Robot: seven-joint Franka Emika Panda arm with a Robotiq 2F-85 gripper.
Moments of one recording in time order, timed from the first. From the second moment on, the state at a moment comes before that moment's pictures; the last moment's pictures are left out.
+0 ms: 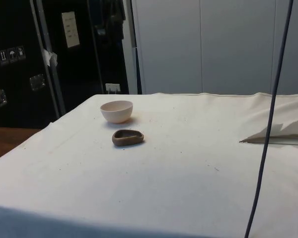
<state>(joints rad) 0.07 0.07 -0.03 -1.93 0.00 2.00 0.02</state>
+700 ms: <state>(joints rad) 0.07 0.15 0.00 -1.94 0.00 2.09 0.14</state>
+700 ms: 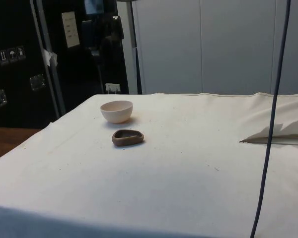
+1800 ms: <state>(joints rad) 0.07 0.24 0.03 -1.94 -0.01 2.19 0.33</state>
